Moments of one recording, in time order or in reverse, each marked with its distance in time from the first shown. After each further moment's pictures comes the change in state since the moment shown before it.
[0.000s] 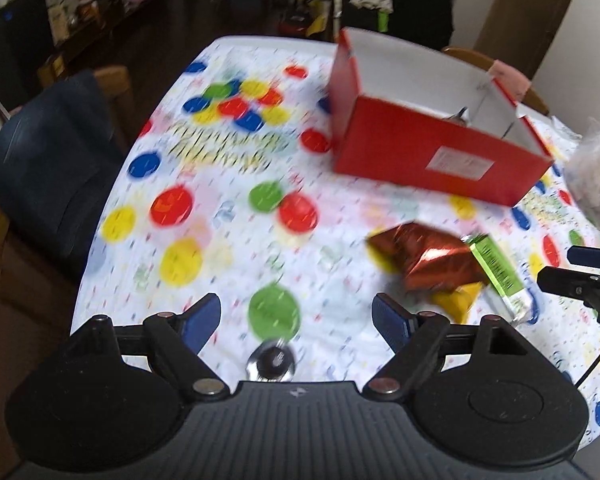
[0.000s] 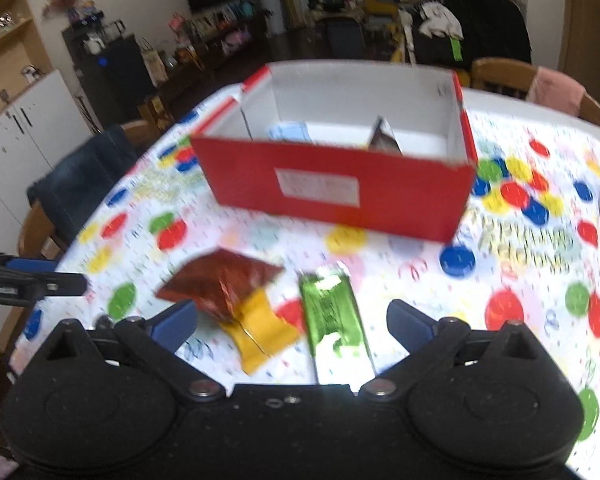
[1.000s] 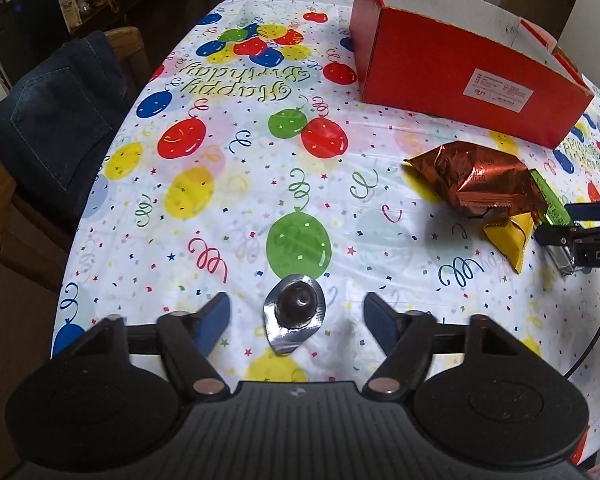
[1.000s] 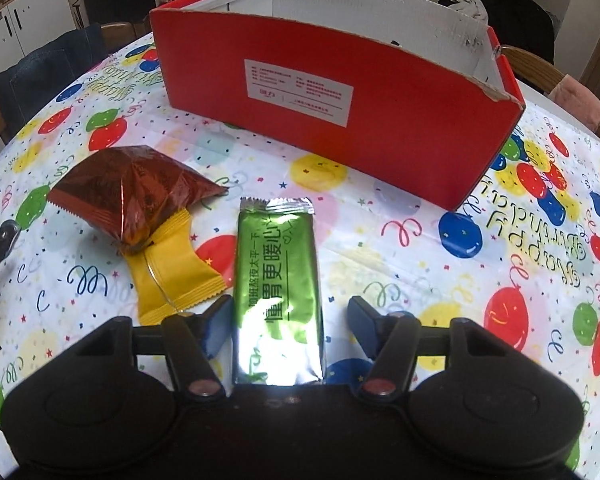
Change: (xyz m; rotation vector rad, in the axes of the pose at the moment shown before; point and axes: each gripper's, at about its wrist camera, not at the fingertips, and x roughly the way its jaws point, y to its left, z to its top) left arm 0.039 -0.005 -0.040 0.037 0.075 0.095; right arm 0.071 -0.015 -0.020 -0.198 0.147 -0.104
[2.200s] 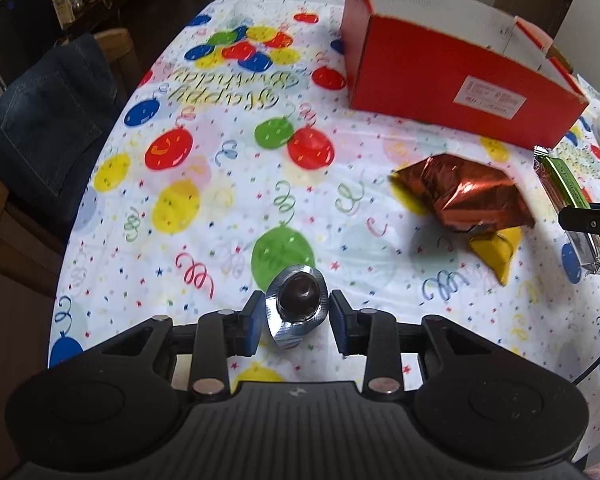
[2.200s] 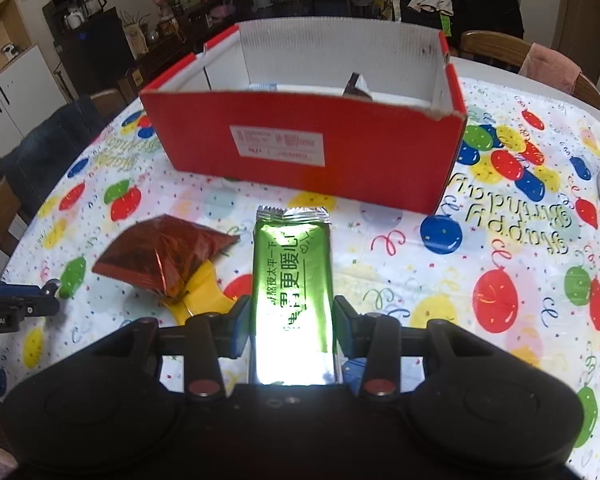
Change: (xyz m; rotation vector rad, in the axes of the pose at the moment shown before) left arm -0.006 -0.007 0.017 -0.003 0.012 -0.027; right arm -0.045 -0.012 0.006 0.203 -0.076 0.065
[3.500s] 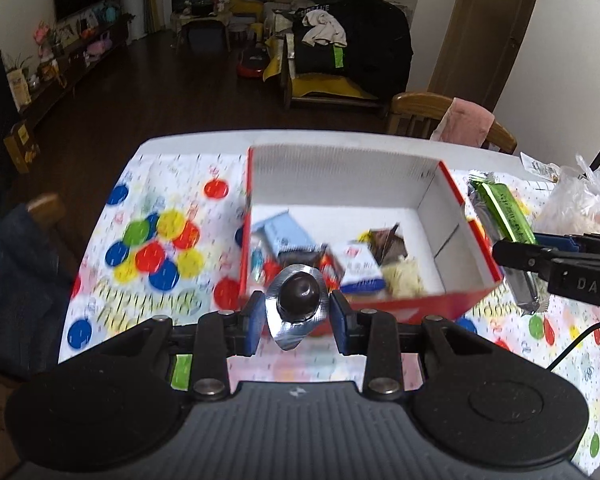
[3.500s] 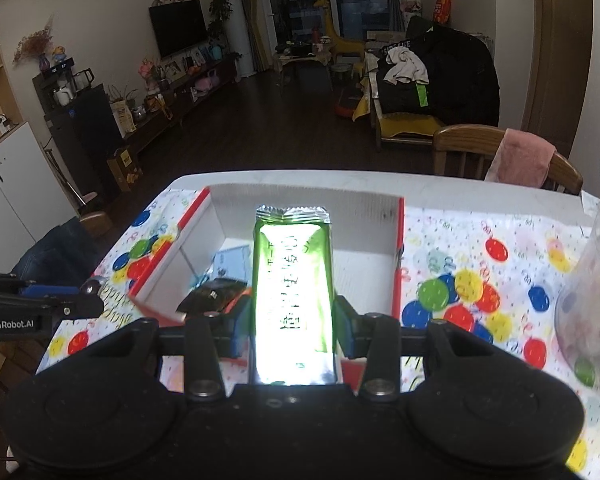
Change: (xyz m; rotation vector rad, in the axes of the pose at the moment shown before) left arm -0.056 -0.083 0.178 0.090 -0.190 -0.103; right arm -0.053 -0.034 0.136 0.043 -0.195 -0.027
